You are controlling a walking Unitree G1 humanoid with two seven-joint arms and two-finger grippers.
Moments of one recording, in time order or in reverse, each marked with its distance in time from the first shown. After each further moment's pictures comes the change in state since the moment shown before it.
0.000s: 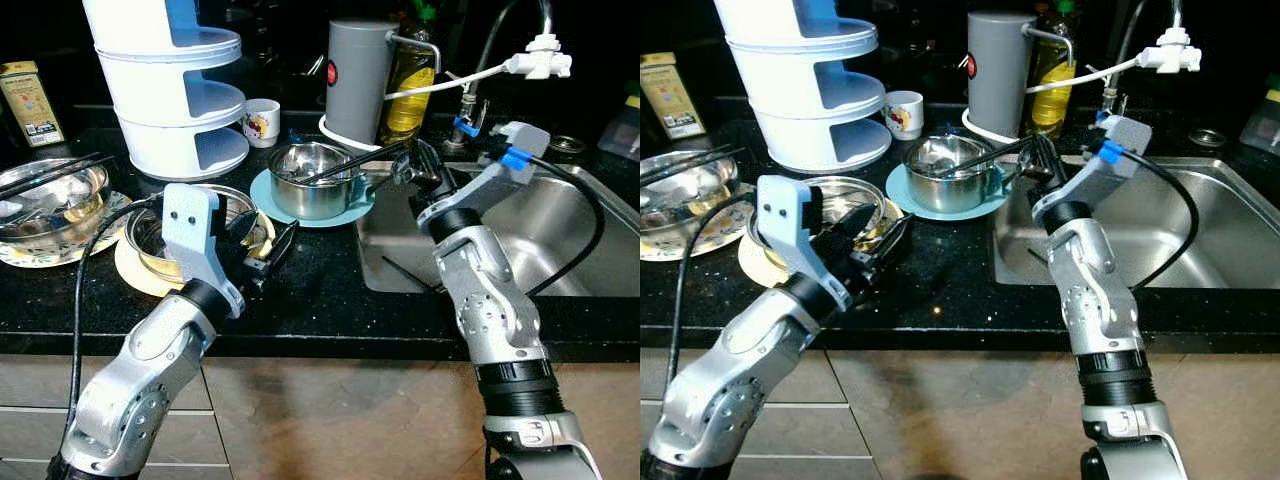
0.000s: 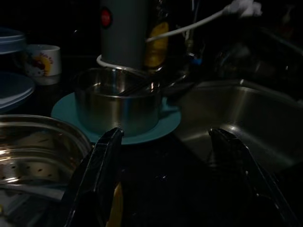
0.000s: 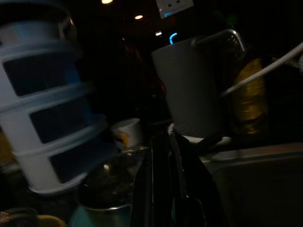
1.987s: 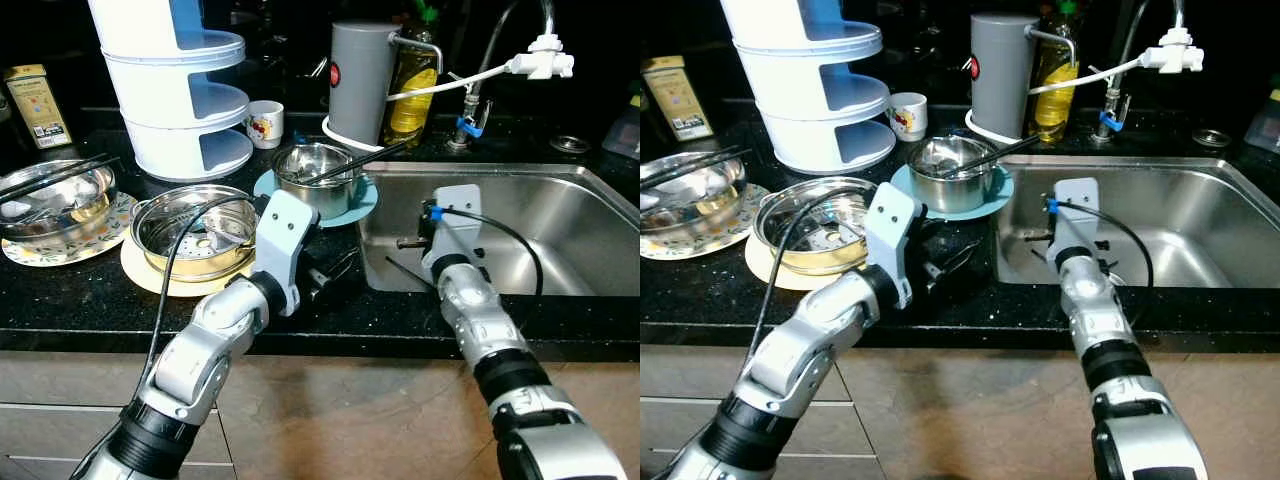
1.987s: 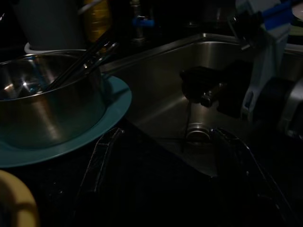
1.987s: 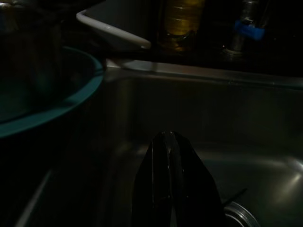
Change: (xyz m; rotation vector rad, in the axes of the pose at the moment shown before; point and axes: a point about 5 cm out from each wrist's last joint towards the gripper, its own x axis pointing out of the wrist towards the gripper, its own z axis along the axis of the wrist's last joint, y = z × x) left arm 0.046 -0.028 -0.033 0.125 0.144 -0.226; right arm -0.005 -0.066 -0.074 -0.404 0.345 -0.176
